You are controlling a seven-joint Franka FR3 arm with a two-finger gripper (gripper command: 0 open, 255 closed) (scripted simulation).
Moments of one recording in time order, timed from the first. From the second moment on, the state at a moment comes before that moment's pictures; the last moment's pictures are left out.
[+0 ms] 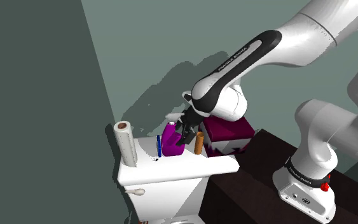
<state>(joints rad) 1.37 -0.04 -0.66 -2.60 1.21 3.01 -1.47</state>
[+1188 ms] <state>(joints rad) 1.35 -0.09 -0.65 -2.63 1.07 3.02 -1.35</state>
